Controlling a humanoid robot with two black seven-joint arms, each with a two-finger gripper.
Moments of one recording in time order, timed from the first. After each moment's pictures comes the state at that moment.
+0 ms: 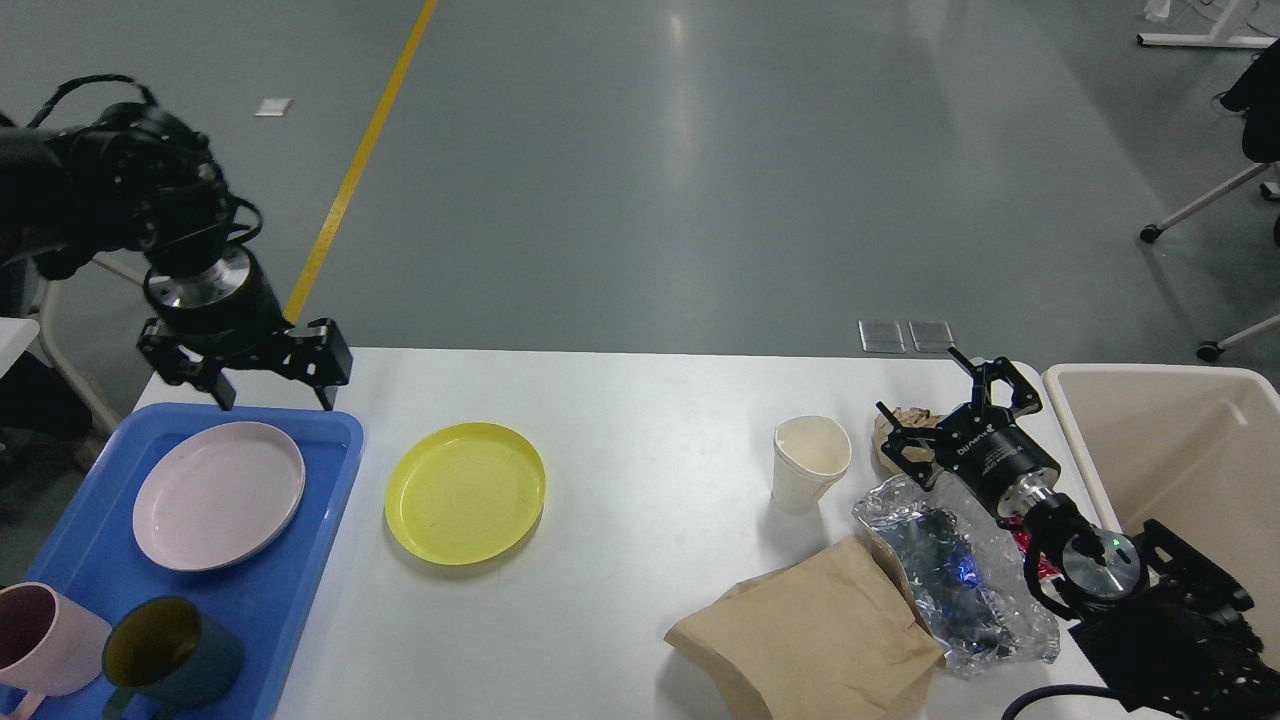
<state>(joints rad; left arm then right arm) -1.84 0.19 1.40 -0.82 0.07 -0.96 -0.01 0.52 -0.19 1.07 0.38 0.06 0.67 -0.11</state>
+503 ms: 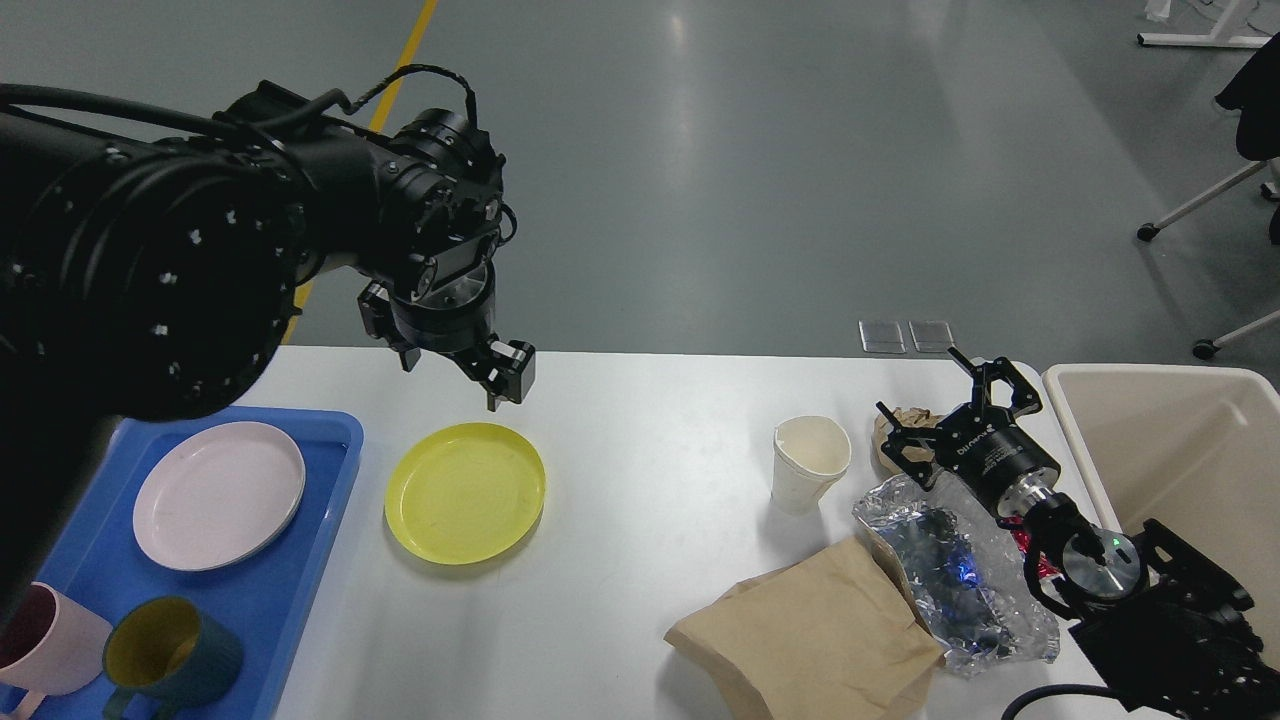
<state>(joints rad) -1.92 -0.17 1.38 -0.83 0.12 -0.84 -0.02 0.52 -0.19 1.07 0.38 0.06 0.67 -0.11</state>
